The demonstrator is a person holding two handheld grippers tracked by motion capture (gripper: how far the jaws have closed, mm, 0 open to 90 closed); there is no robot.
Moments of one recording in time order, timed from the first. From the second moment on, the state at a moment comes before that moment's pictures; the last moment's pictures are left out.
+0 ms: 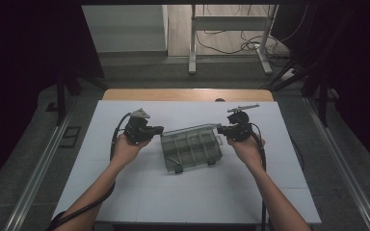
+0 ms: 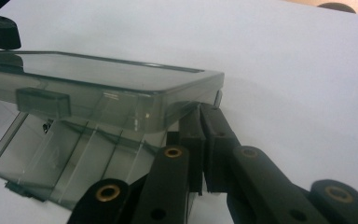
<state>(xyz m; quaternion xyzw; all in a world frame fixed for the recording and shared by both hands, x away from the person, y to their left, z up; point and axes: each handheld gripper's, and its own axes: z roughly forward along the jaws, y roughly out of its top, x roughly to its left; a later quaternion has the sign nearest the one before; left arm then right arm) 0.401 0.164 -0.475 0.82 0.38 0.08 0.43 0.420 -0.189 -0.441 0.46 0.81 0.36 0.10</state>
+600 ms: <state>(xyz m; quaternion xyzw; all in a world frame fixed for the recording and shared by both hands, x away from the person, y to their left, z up) 0.377 0.161 -0.474 0.82 0.37 0.06 0.43 0.401 -0.201 -0.449 0.45 0.82 0.36 0.07</state>
